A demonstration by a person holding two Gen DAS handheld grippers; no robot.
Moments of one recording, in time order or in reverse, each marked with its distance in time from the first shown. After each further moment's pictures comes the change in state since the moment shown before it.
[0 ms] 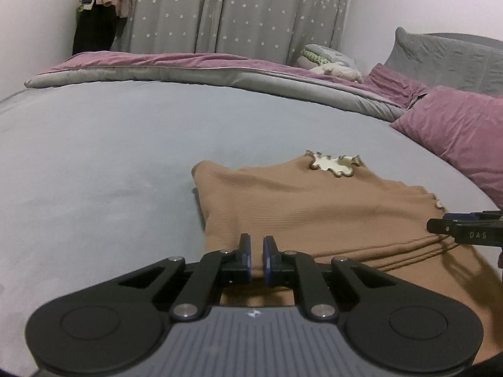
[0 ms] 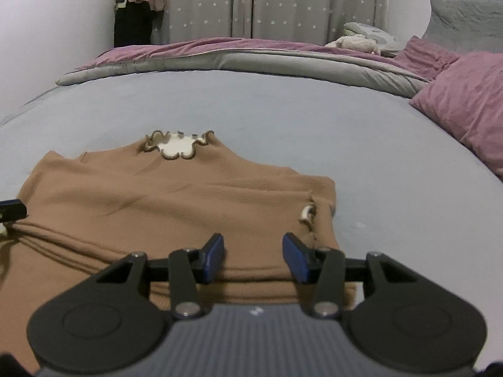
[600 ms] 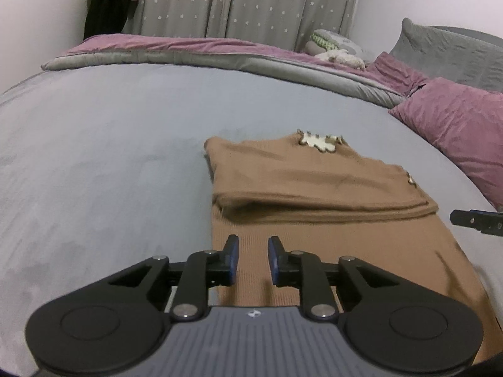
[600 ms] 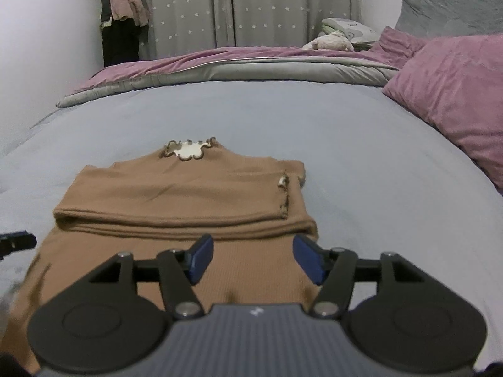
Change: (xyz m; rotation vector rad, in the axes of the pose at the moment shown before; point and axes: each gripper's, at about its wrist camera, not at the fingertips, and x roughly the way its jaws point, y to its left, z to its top) left arm -0.081 -0.012 -0.018 -0.035 0.100 0.033; right arm -0.114 -0.016 -0.023 0.113 0.007 0.005
